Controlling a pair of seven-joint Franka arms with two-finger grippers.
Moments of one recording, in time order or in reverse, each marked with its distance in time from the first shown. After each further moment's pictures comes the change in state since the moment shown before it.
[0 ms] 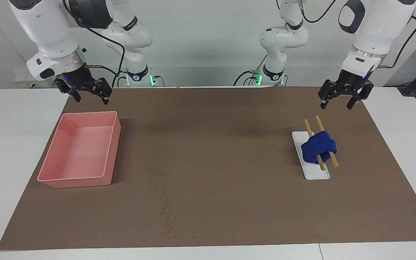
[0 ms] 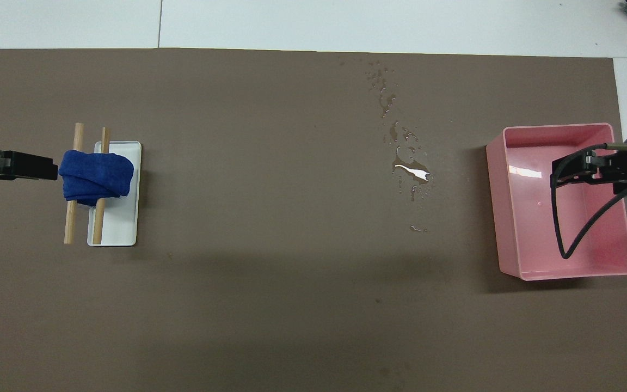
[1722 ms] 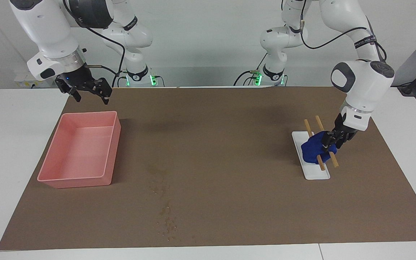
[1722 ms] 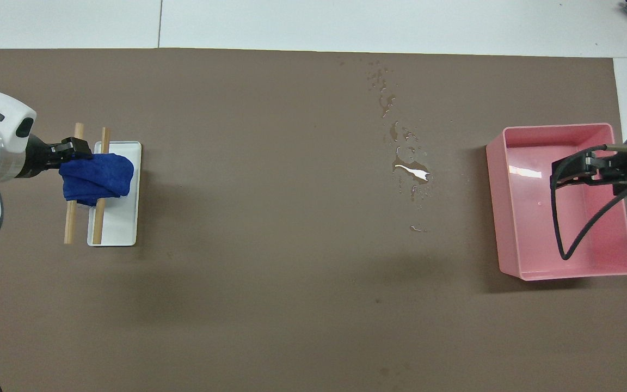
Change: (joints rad) left arm 0.070 0.189 -0.010 -0.172 -0.073 0.359 -0.156; right arm 0.000 -0.003 0.000 -0.006 0.000 0.000 0.000
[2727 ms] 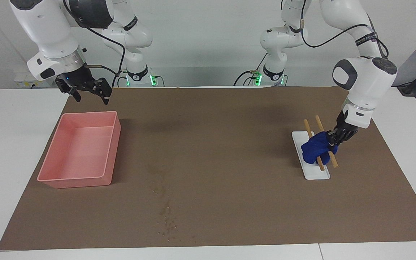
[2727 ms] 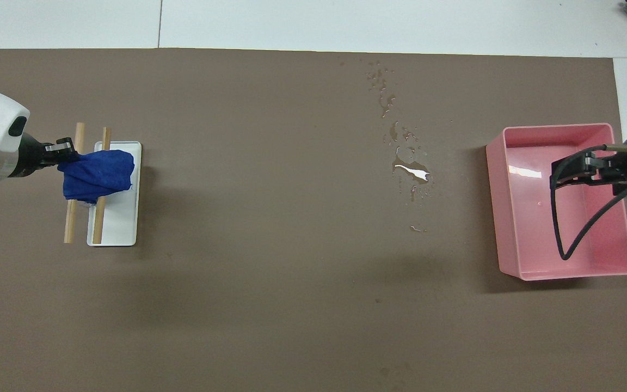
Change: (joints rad) left arm 0.000 -0.015 0.004 0.007 0.006 -0.014 0.016; right arm 0.000 0.000 0.000 0.000 0.000 0.000 0.000
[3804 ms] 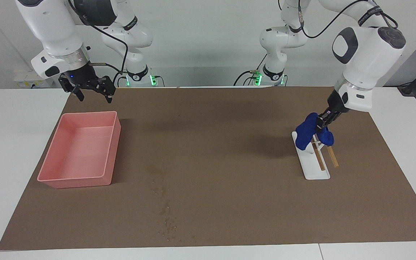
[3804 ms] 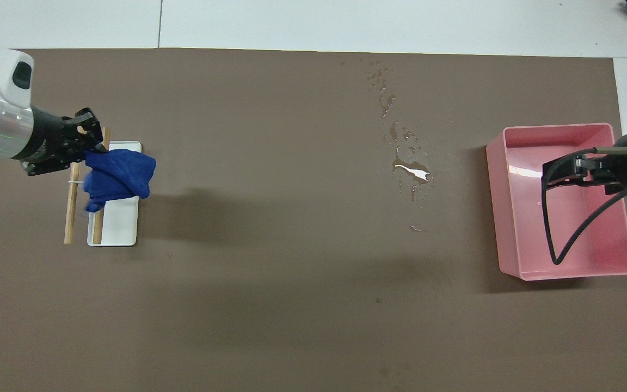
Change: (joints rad) left arm -0.143 -0.031 -0.061 0.290 -0.007 -0.439 -0.670; right arm 0.005 -0.009 0.027 0.001 0.002 0.002 0.000
